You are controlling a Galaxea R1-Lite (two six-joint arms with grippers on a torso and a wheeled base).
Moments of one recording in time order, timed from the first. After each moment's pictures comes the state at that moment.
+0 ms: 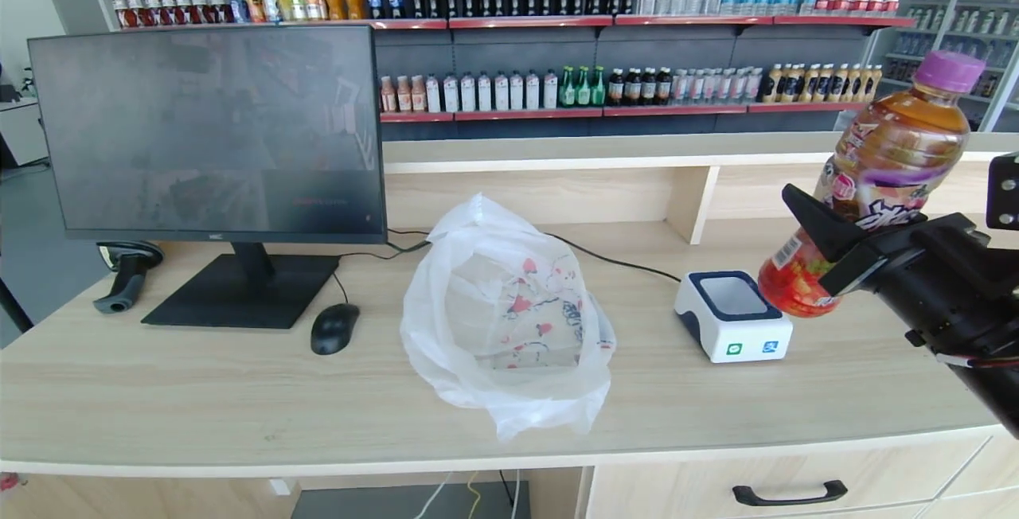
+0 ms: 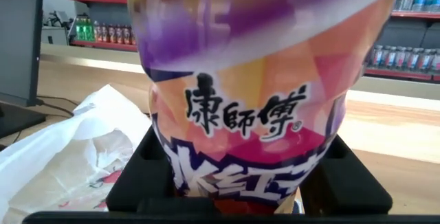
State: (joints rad) left arm 0.00 0.00 0.00 0.00 0.00 0.00; right arm 0.26 1.56 -0.35 -1.57 0.04 -0.06
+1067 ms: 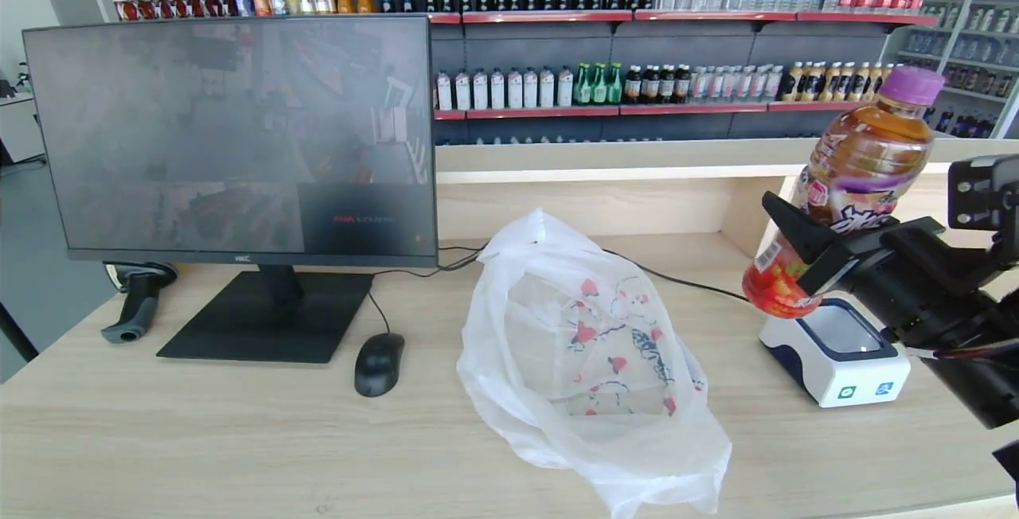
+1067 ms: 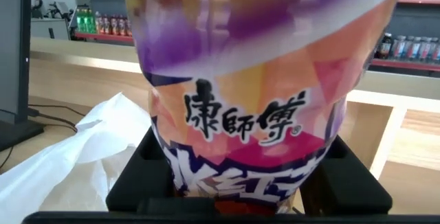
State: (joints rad) left arm 0.00 0.00 0.00 0.00 0.00 0.00; right arm 0.26 1.61 -0.37 -1.57 0.04 -0.06
